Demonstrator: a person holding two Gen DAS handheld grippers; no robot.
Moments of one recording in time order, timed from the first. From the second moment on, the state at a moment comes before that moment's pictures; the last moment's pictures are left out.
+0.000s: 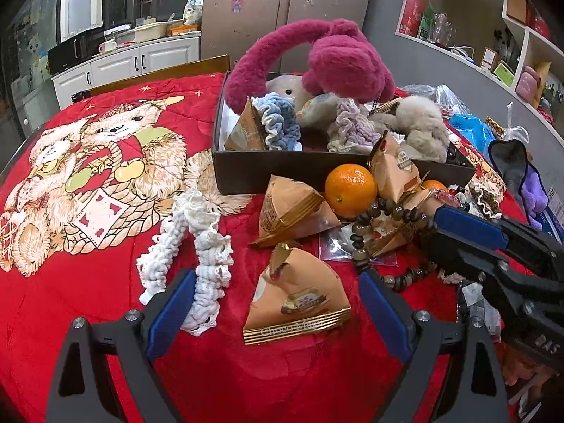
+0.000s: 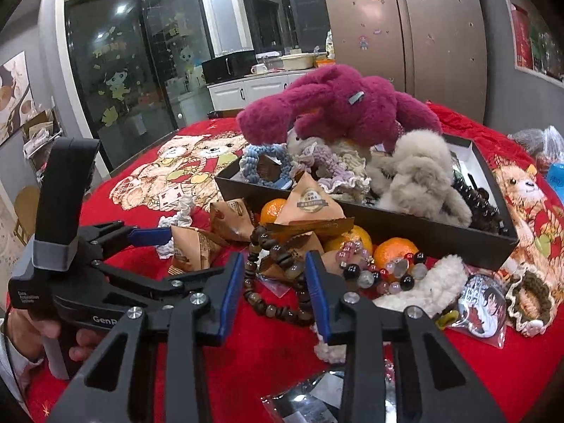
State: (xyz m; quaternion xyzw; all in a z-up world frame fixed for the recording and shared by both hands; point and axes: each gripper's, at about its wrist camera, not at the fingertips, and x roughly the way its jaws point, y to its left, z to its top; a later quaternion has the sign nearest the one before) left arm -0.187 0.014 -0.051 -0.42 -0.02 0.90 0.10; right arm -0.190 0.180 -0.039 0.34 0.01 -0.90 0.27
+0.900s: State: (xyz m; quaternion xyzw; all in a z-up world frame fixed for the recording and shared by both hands) left arm -0.179 0.018 -0.045 -0.41 -0.02 0.91 0.12; right arm -0.187 0.177 -0.040 0.35 0.01 -0.90 0.28
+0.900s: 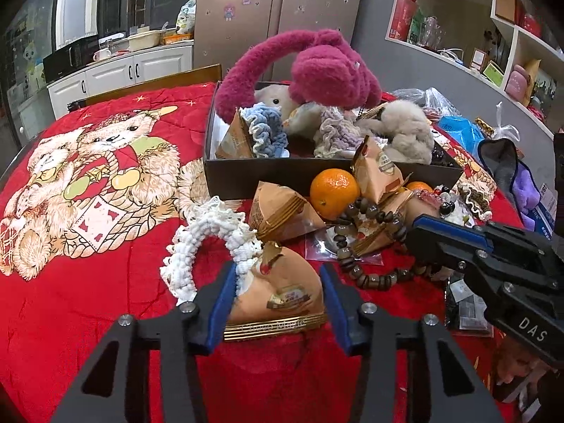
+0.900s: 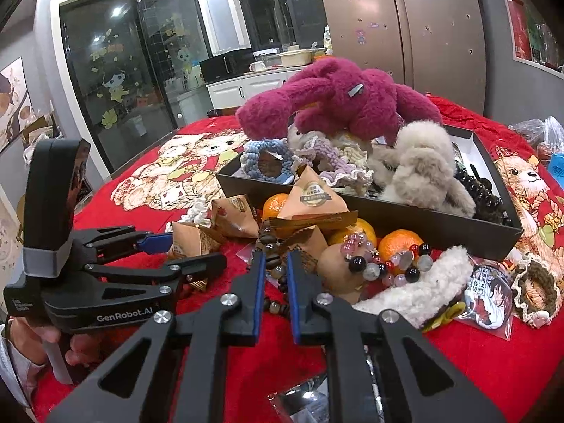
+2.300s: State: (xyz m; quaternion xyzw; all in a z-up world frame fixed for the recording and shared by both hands) left arm -0.166 0.018 -0.042 -0.39 -0.02 0.91 0.12; right arm -0.187 0.171 -0.043 0.36 0.04 -0.89 0.27
